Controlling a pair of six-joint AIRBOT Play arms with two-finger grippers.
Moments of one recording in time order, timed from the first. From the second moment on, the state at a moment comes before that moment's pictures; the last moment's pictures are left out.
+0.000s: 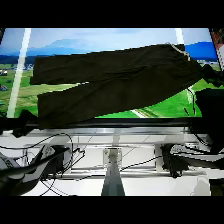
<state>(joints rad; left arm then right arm) 0.91 -0.93 0.54 1.24 -1.25 -1.52 -0.59 -1.38 1.07 -1.12 0.69 1.37</state>
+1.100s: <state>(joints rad) 0.91 -0.85 0.36 1.18 -1.02 -1.48 -0.59 -1.36 1.07 -1.12 0.82 1.37</state>
